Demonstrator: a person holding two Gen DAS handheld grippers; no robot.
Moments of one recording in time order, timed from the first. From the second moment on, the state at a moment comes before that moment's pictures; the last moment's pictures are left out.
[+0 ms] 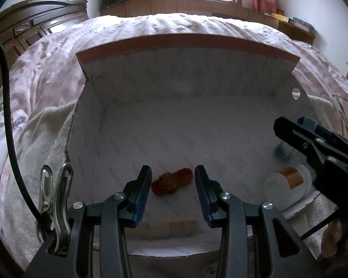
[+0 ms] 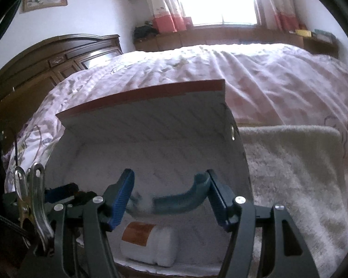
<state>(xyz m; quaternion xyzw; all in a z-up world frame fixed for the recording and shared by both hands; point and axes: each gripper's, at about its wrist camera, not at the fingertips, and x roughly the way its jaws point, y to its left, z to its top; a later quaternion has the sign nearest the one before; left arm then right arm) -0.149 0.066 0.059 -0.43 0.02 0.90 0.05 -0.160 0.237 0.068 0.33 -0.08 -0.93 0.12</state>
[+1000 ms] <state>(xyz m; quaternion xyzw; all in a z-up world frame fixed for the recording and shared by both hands) -0.114 0.045 0.084 -0.40 0.03 0.91 0.08 -0.115 0.243 0.092 0.30 -0.11 -0.94 0.09</state>
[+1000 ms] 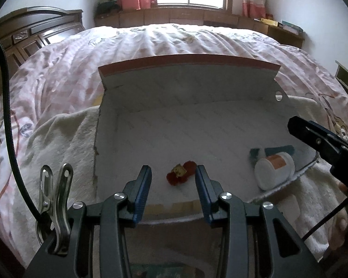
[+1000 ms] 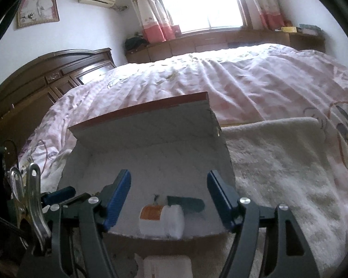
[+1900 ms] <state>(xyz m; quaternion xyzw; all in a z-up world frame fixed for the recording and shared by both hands) -0.046 0.003 0.069 -0.42 -0.01 0.90 0.09 -0.026 0.224 0.055 0.39 -0.07 -0.91 0.09</state>
